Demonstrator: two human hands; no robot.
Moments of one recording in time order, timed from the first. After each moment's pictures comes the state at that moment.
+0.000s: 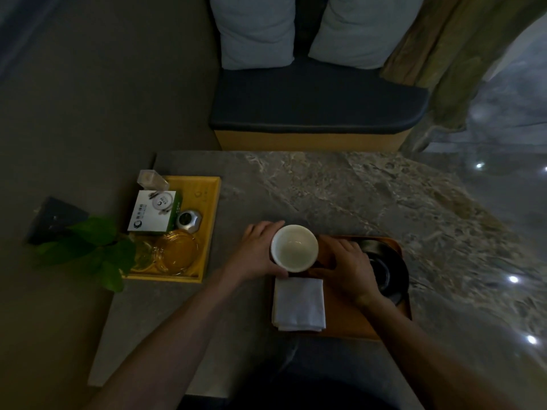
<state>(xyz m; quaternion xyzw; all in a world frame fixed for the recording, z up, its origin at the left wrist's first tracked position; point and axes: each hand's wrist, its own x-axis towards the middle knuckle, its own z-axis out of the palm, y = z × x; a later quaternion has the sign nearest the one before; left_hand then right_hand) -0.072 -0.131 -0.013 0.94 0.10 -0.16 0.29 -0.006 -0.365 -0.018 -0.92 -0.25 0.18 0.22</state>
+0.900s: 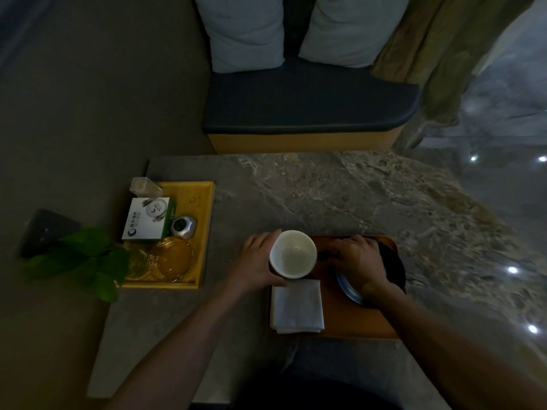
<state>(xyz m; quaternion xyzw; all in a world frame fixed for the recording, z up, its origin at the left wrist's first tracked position) -0.081 -0.144 -0.028 0.93 0.11 -0.17 0.30 0.016 -0.381 -0.009 -0.93 -0.28 0.15 0.16</state>
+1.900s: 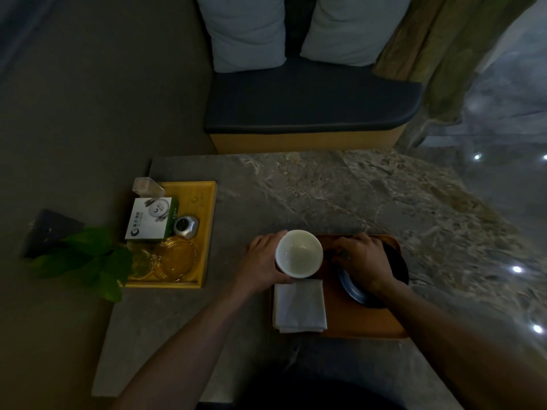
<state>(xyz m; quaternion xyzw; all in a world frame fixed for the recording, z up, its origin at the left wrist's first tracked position) -0.081 -0.155 -0.024 0.92 0.12 -0.14 0.34 0.025 -0.387 -0.017 -0.93 -0.27 0.17 0.16</state>
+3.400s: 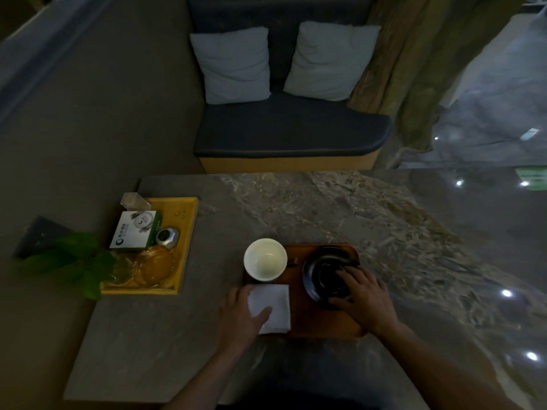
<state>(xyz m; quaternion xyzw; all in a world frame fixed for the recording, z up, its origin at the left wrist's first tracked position) -0.165 -0.238 -0.041 0.87 0.31 -0.07 0.37 -0.011 -0.495 -0.022 -0.94 -0.25 0.20 0.08</state>
